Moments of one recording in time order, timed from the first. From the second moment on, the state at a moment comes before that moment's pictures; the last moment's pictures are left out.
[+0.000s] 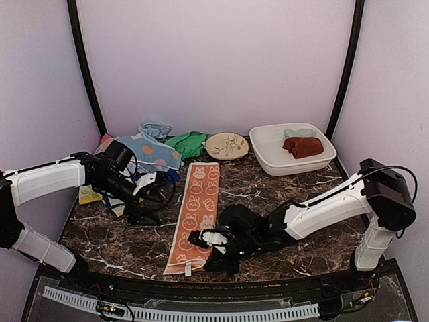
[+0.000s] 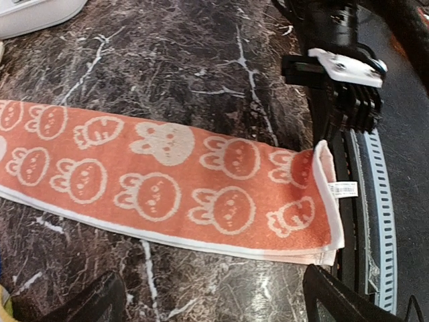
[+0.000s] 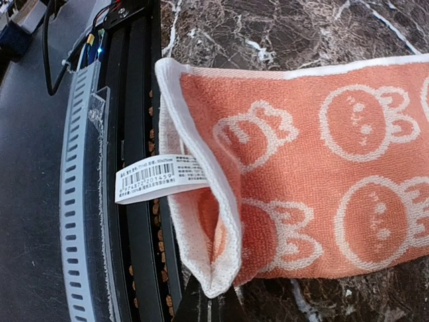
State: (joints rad) left arm -0.46 1.34 0.91 -0.71 0.74 0.78; right arm 1.26 1.77 0.91 0.00 -0.38 0.08
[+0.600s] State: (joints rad) left arm -0.56 1.34 0.93 -0.80 0.83 0.80; right arm 1.11 1.75 0.94 0.04 -0.48 0.20
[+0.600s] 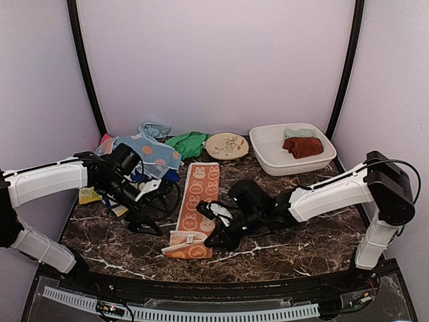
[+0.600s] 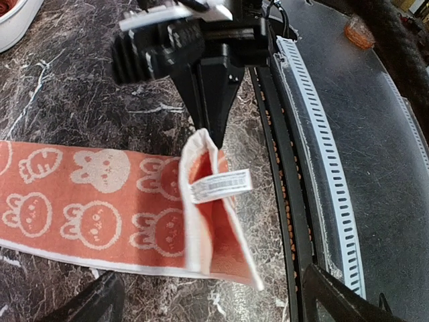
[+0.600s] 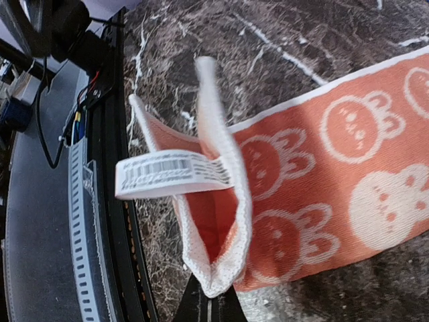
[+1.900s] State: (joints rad) left arm -0.37 1.58 1.15 -0.58 0.63 0.79; right arm 0.69 2.20 1.79 -0.47 -0.51 -0.22
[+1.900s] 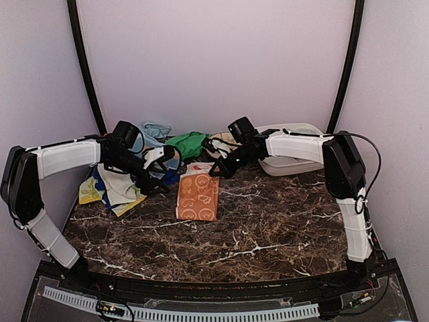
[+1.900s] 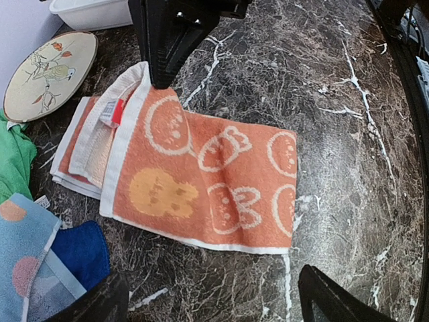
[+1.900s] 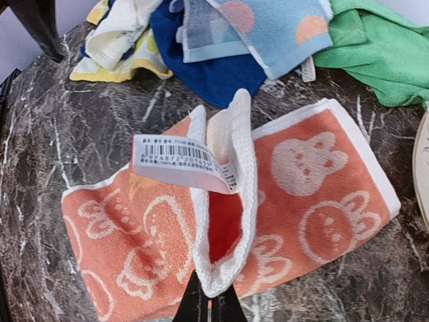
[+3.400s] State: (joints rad) left arm -0.36 1.72 1.21 -0.57 0.66 0.76; right arm 0.53 2.53 2.08 -0.41 -0.41 -0.08
